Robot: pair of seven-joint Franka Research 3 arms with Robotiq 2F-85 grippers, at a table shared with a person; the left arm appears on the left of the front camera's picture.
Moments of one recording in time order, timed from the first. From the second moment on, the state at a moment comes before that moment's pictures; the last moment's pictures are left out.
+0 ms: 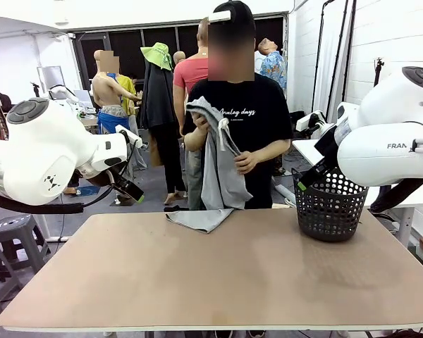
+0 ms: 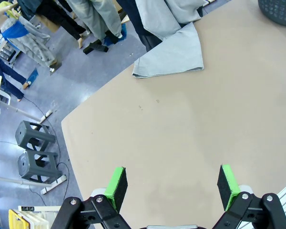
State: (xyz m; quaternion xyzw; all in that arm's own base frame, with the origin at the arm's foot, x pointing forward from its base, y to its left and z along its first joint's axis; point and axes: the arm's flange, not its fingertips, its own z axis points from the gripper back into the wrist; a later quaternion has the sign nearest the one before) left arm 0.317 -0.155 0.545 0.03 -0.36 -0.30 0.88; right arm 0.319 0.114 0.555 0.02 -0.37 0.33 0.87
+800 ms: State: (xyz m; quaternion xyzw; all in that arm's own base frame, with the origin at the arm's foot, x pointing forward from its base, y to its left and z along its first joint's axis) left arm 0.317 -0.155 0.545 0.03 -0.36 -0.30 0.88; right arm 0.319 0.114 0.555 0.02 -0.37 0.33 0.87
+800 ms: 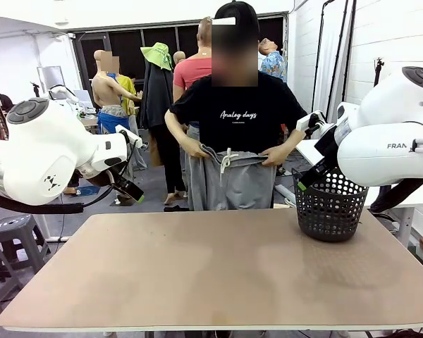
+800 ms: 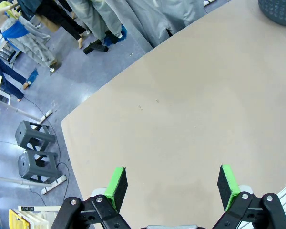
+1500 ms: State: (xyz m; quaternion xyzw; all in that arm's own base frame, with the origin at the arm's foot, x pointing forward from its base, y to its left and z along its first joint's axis) left arm 0.317 -0.155 0.545 0.03 -0.36 -0.30 0.88; right arm 0.319 0.114 0.555 0.02 -0.37 0.33 0.87
